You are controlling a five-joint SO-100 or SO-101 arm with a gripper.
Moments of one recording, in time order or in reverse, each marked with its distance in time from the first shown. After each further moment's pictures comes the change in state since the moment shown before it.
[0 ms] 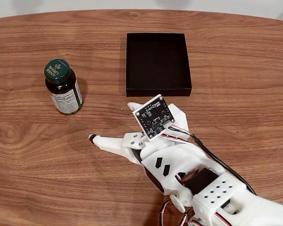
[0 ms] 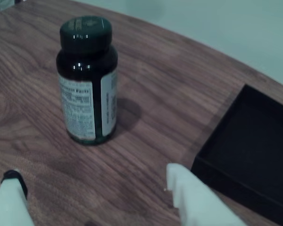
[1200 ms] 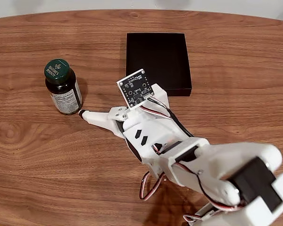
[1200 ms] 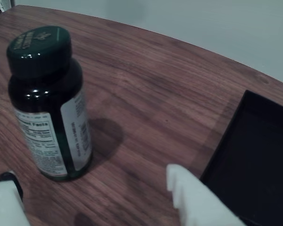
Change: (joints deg) arm 2.4 -48.3 -22.3 -25.3 -3.5
